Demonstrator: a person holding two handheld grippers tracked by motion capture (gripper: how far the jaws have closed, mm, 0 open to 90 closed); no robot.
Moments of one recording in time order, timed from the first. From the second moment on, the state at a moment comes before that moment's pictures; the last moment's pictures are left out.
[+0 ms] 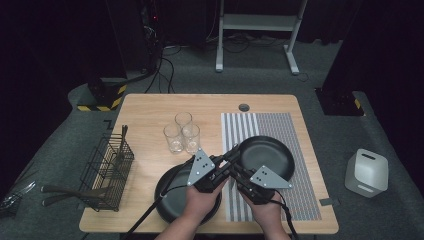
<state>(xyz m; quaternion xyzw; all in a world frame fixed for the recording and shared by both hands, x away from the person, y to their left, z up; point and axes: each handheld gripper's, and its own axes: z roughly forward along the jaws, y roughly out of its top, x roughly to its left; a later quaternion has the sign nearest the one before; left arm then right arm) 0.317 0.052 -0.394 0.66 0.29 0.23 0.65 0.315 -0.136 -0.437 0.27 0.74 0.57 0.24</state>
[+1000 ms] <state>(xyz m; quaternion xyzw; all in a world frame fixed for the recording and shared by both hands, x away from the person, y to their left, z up) 0.317 0.054 -0.413 0.69 0.30 0.20 0.62 0.317 -0.136 -0.445 0.28 0.74 0.56 0.24</state>
